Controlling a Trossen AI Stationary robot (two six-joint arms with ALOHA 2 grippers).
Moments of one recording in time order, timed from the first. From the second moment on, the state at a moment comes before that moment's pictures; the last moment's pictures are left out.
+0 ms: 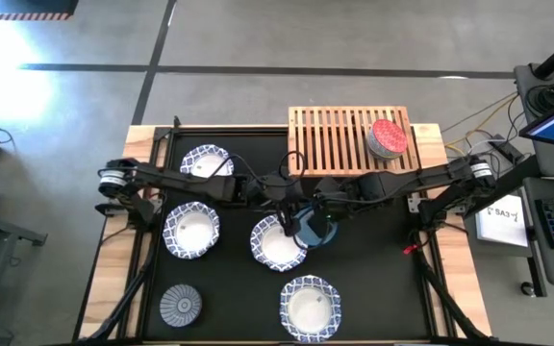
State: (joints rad) left arm -0.07 1.73 1.33 -0.09 -0.16 -0.19; right arm 0.14 1.57 1.45 -1.12 0.25 0.90
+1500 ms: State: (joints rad) left arm -0.07 1.58 1.29 -0.25 -0.10 -0.08; right arm -0.22 1.36 1.82 -1.57 0.68 0.92
